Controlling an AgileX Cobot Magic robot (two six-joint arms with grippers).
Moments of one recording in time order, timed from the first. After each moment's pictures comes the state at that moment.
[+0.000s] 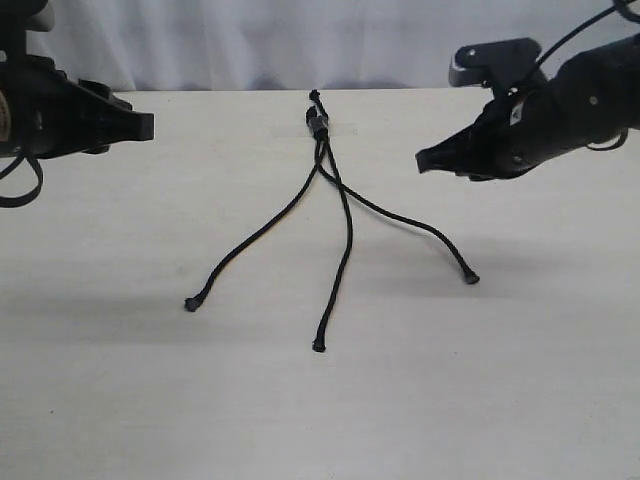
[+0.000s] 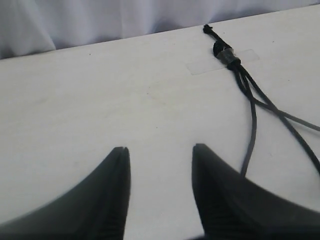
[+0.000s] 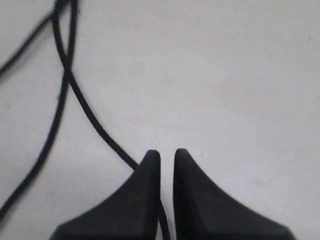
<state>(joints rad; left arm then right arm) -0.21 1.36 -0.77 0.75 0.13 -0.86 0.25 1.71 -1.07 -0.14 0.37 0.18</state>
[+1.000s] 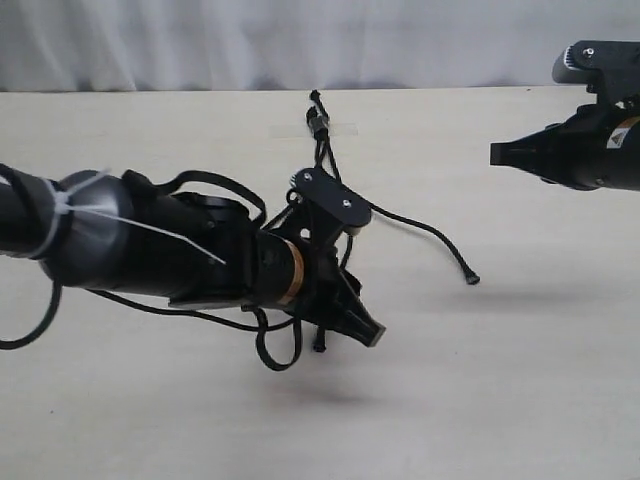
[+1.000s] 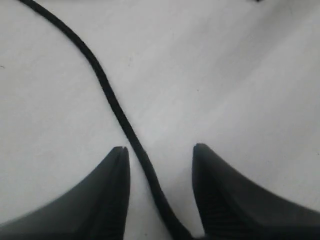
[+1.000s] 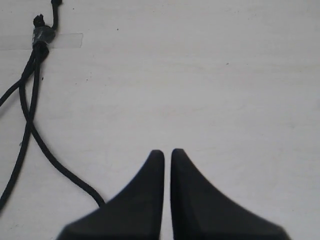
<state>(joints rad) -0.73 1.92 -0.96 0.75 0.09 -0.86 0.08 1.52 -0.78 -0.08 0.04 0.18</state>
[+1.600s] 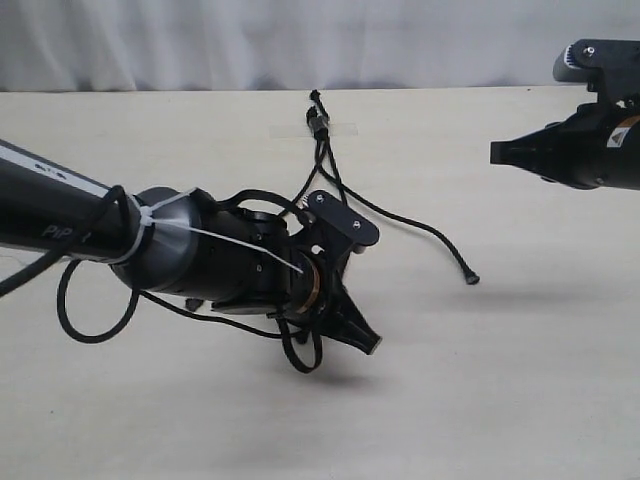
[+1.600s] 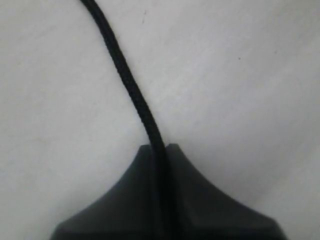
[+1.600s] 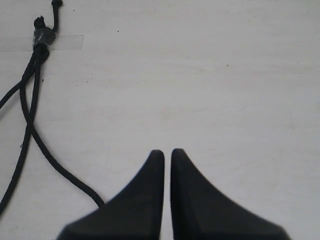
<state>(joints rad) -0.74 2.06 -1.06 0.73 0.22 -0.86 0.08 1.52 -0.78 -0.08 0.03 0.18</state>
